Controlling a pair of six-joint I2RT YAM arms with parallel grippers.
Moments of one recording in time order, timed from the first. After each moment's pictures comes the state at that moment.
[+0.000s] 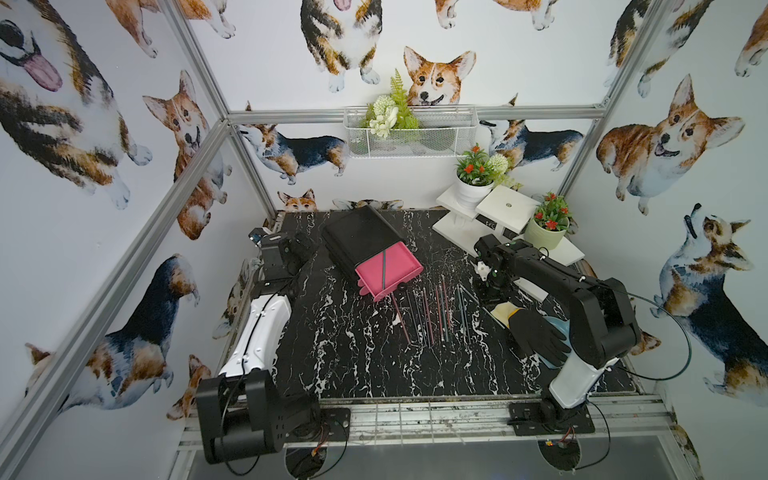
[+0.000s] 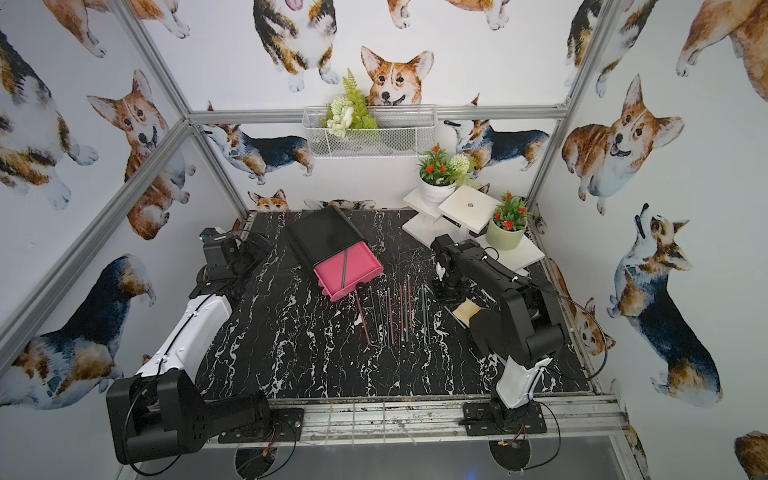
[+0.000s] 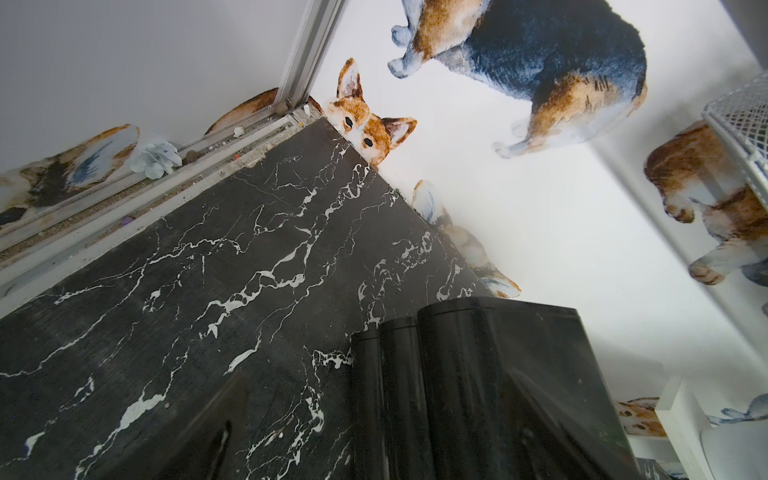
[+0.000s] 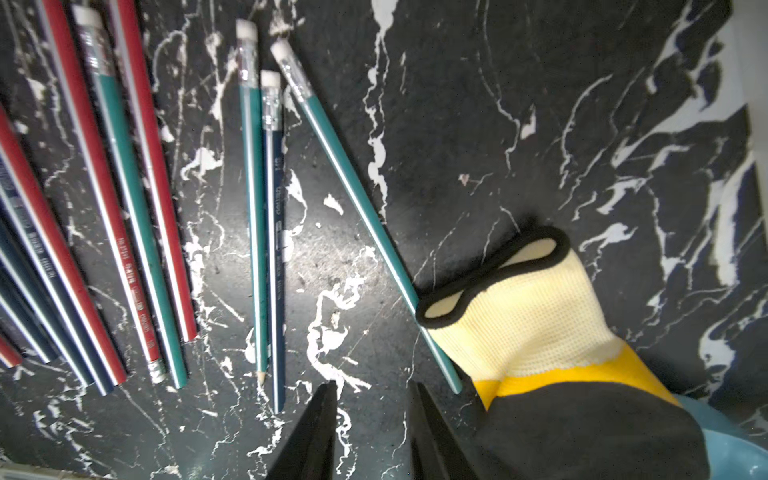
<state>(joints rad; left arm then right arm) 0.13 1.27 0.91 -0.10 -0.06 -0.69 0.42 1.75 1.28 -1.08 -0.02 0.21</state>
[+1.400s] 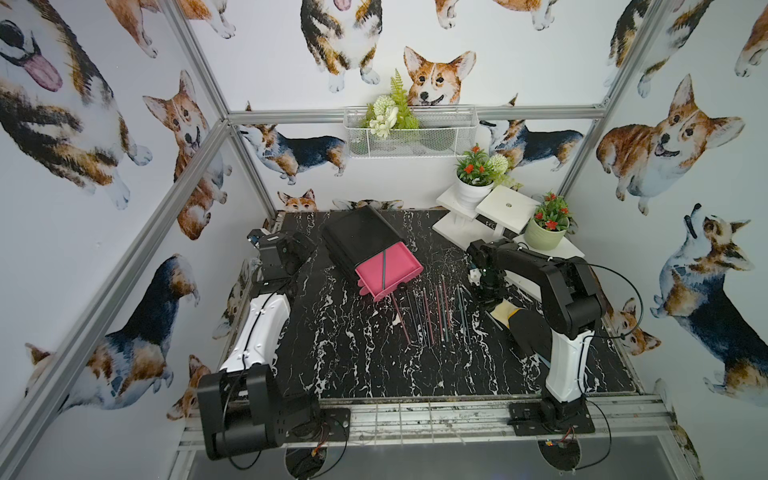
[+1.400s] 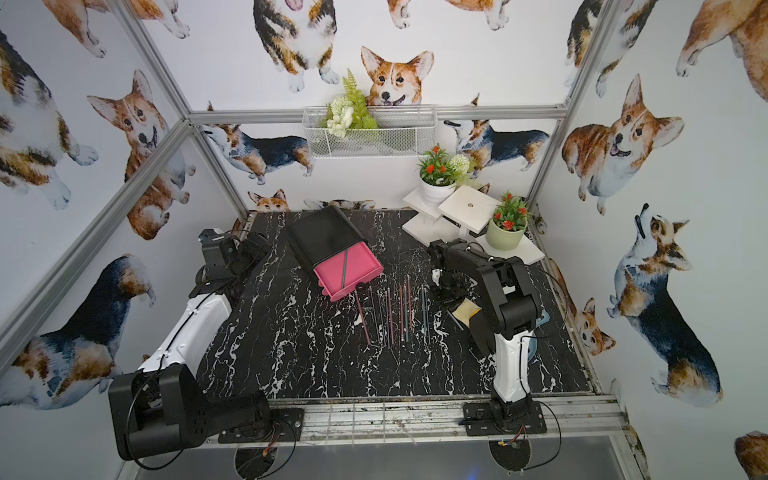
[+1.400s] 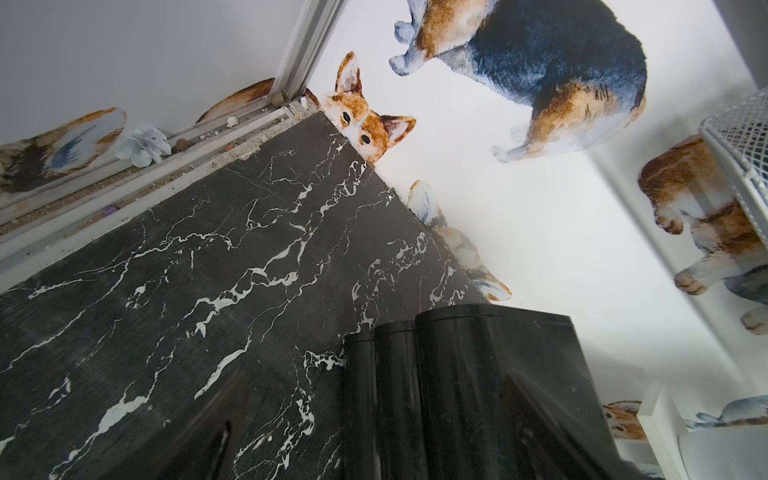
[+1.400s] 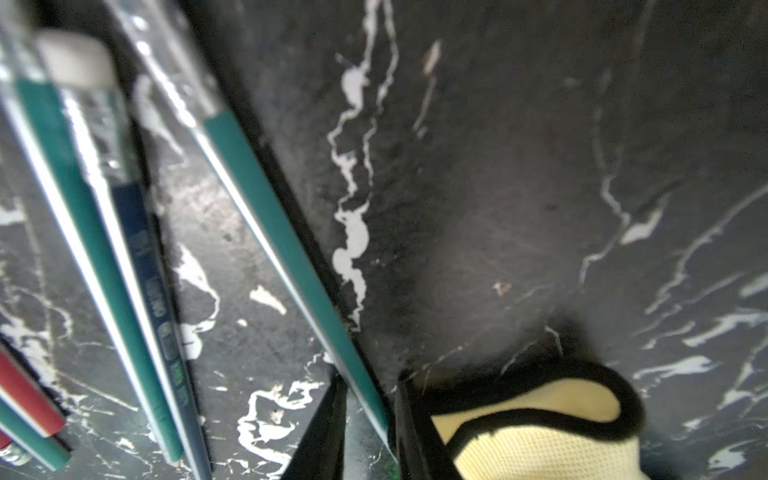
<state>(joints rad) 0.15 1.28 0.90 -0.07 -0.03 -0.72 0.39 2.01 1.38 -1.10 0.00 0.08</state>
